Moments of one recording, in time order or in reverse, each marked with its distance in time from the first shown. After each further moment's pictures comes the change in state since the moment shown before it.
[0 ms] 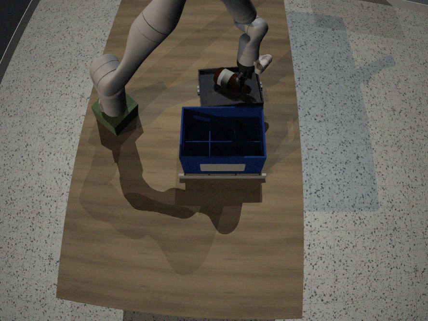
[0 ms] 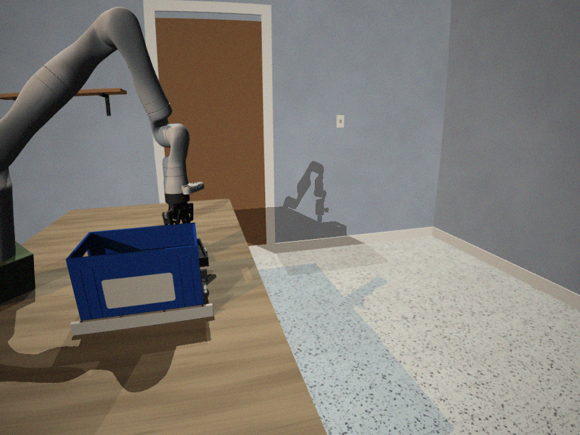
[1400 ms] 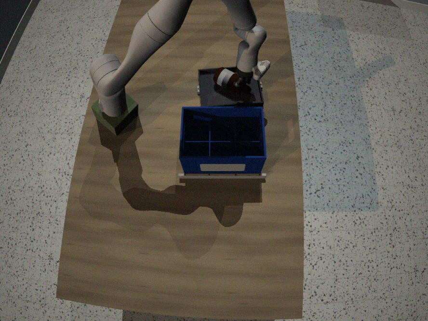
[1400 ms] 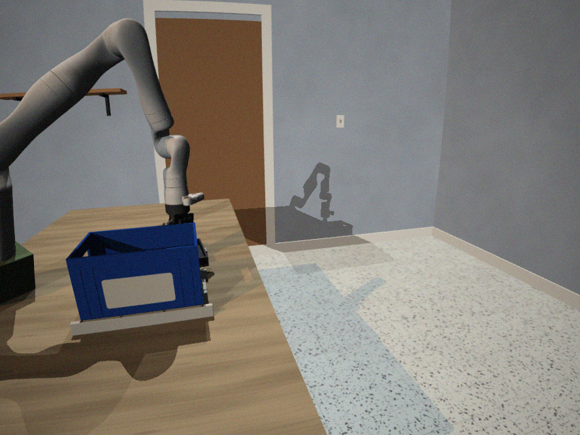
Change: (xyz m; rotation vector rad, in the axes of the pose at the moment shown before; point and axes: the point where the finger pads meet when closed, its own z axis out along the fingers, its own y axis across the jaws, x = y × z) arm -0.002 0.002 0.034 -0.003 -0.003 -0.001
